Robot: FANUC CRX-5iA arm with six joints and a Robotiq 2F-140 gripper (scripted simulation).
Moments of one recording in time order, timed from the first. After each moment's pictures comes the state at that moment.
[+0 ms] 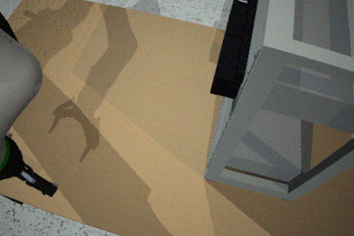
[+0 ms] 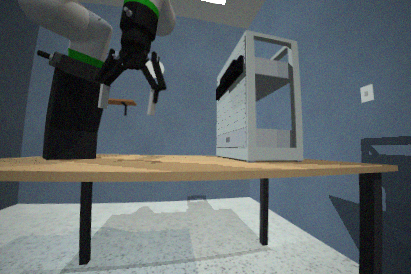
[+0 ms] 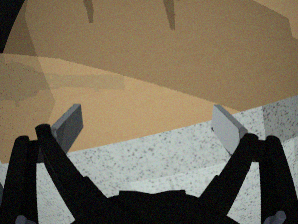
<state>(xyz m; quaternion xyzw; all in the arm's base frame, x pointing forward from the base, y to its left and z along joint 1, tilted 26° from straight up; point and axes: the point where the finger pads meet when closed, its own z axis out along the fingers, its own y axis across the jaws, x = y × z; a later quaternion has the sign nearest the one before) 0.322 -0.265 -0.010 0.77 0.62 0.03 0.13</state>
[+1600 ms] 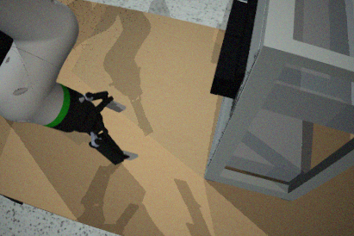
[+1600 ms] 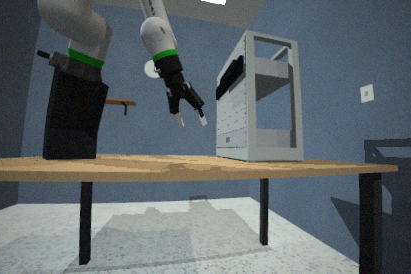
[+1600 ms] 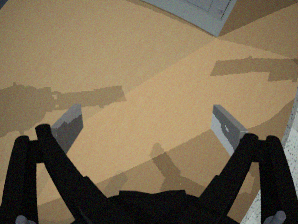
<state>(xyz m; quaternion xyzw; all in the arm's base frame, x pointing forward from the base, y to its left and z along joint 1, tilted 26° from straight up) 0.511 -0.068 -0.015 0.87 0.34 0.35 0.09</state>
